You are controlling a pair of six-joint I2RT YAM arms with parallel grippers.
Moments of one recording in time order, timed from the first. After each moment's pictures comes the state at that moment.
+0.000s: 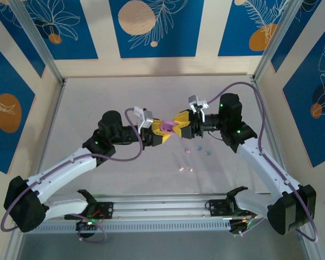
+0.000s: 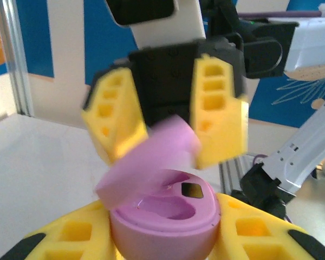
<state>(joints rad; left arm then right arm) -0.73 1.14 0.84 0.24 0.68 -0.10 0.37 1.11 0.94 -0.06 -1.13 0.09</state>
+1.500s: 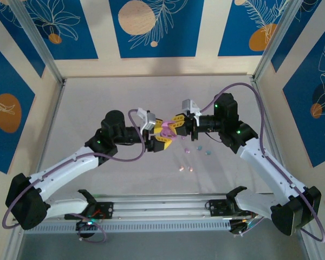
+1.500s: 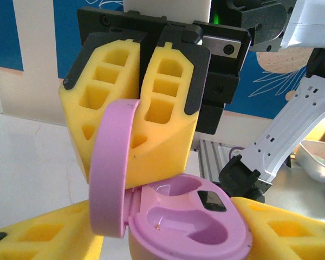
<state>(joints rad) -0.74 1.17 0.86 0.24 0.74 -0.11 0.48 1.09 1.03 -0.26 -0.95 -0.25</state>
